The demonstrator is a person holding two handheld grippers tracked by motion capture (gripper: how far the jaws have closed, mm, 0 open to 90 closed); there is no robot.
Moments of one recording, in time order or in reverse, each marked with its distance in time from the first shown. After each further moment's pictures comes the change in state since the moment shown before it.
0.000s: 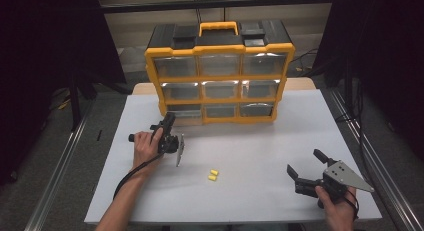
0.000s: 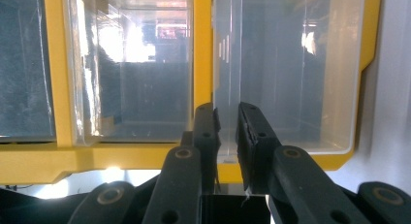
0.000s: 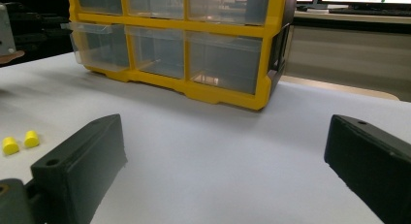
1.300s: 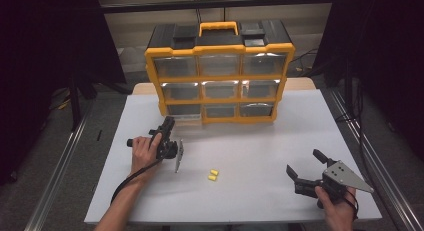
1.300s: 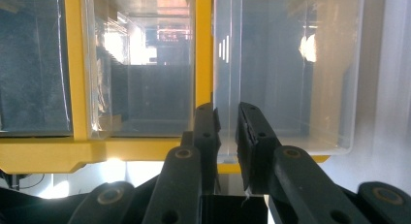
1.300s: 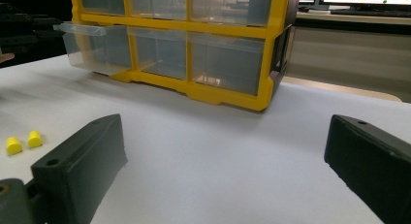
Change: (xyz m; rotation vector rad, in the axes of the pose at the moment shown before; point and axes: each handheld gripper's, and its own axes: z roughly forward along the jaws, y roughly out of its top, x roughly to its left) left arm -0.002 0.002 -0.017 -0.018 0.020 -0.015; right arm 0.001 0.000 0.000 -0.001 0.009 -0.003
